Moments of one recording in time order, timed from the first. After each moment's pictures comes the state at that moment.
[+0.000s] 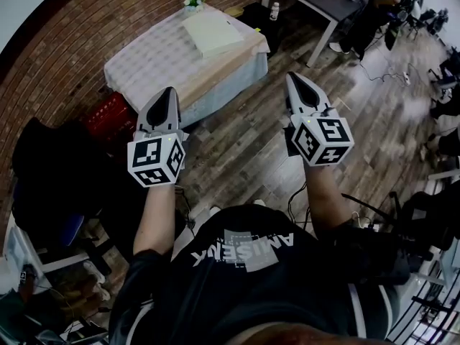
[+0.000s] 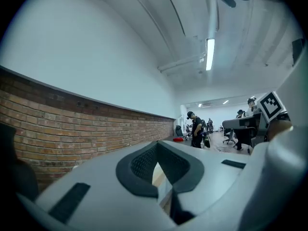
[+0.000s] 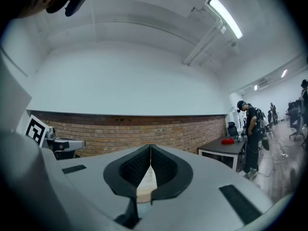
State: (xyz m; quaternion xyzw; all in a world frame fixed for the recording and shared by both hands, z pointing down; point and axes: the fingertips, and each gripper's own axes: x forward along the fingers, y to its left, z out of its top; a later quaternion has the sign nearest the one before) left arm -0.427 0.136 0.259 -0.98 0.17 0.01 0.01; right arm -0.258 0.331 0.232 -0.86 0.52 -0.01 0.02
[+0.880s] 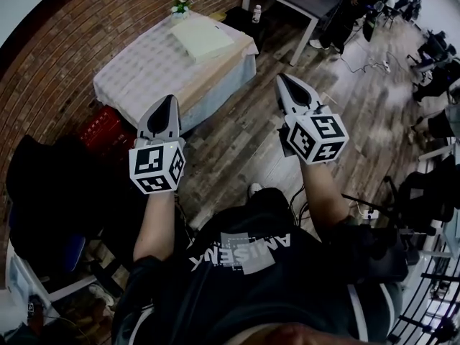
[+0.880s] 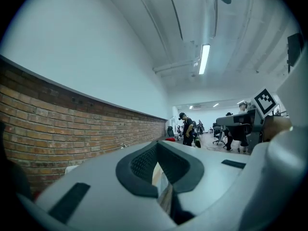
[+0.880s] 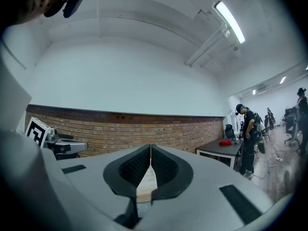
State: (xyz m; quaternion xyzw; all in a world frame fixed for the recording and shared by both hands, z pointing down) left arm -0.459 0.103 0.277 -0.99 0.11 0.02 0.01; right arm -0.313 0.292 0.236 -0.87 0.50 0.00 0.00
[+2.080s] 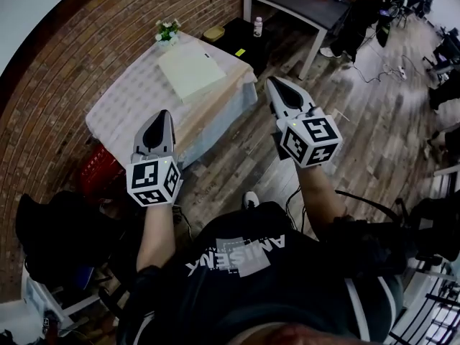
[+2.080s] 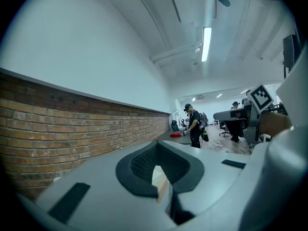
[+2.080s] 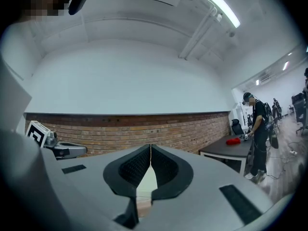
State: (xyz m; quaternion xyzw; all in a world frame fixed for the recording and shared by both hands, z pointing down) left arm -0.222 0.062 0.276 -0.99 0.14 -0.02 0.04; right arm -0.058 0.241 0.237 -0.85 0.53 -0.01 0.03
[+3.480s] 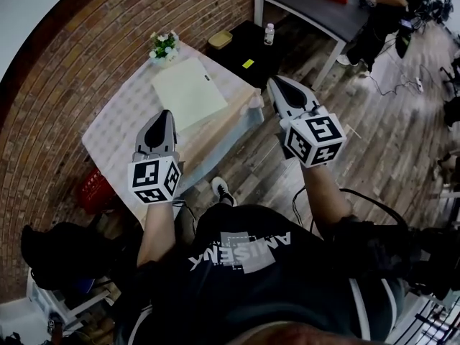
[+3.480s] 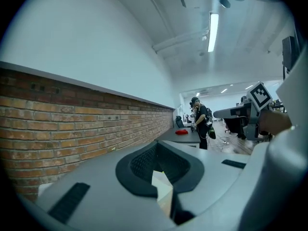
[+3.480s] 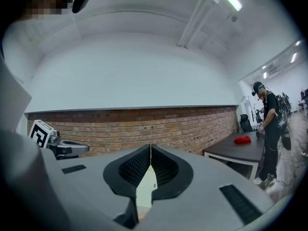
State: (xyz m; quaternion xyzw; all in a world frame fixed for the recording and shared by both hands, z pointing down) left arm -0.028 -0.021 0.295 -0.99 0.16 -0.05 0.04; right arm 0.146 0.152 0.258 -0.83 0.56 -0.03 0.02
